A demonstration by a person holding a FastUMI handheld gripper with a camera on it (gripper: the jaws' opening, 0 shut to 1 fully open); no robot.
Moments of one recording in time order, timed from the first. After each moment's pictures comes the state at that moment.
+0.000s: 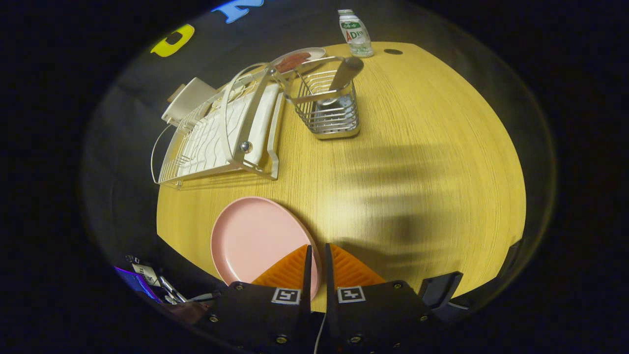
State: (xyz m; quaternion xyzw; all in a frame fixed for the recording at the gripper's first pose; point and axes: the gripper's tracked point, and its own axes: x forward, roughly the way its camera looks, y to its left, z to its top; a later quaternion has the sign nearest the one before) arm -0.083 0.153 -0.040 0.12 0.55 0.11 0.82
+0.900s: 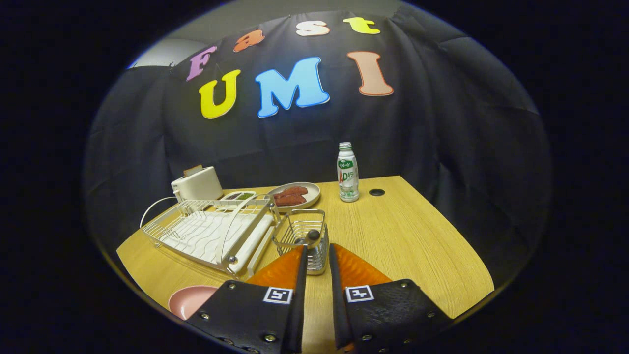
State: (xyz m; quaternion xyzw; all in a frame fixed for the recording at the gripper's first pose) arm 0.026 0.100 0.030 0.04 0.15 0.07 0.99
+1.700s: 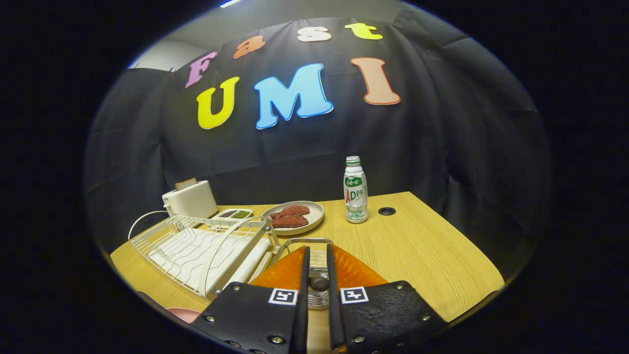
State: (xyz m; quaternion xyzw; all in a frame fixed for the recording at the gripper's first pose) arm 0.091 0.120 0.037 0.05 0.10 0.07 0.99
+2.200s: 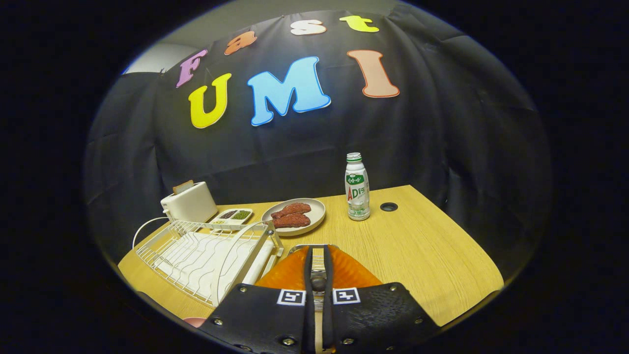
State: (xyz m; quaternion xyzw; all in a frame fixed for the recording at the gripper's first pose) arm 0.102 0.121 0.057 0.06 0.13 0.05 0.99
